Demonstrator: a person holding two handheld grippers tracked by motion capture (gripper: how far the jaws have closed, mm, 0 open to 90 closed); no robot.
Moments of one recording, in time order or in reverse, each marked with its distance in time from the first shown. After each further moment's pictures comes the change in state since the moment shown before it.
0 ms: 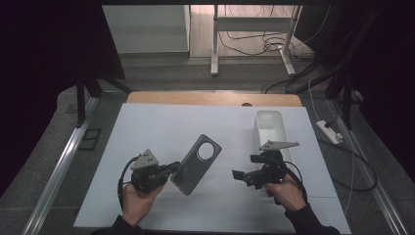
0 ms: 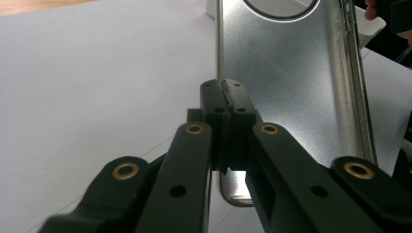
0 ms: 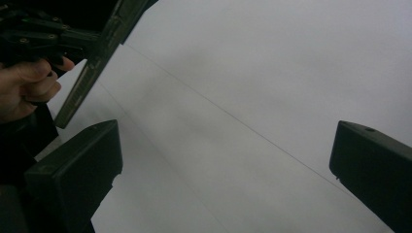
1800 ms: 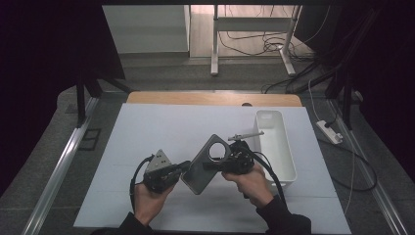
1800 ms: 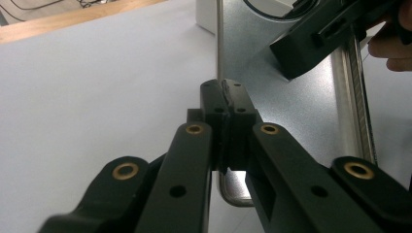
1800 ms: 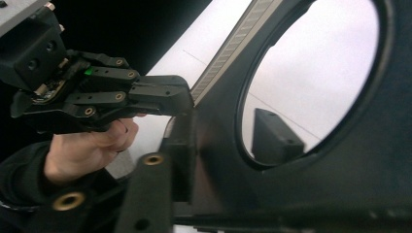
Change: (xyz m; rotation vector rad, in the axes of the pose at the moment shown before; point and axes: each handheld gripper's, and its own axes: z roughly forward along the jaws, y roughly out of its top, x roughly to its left) left arm -0.019 0.007 0.020 -0.028 0.019 0.078; right arm 0.027 0.031 0.069 0.068 0.252 0.167
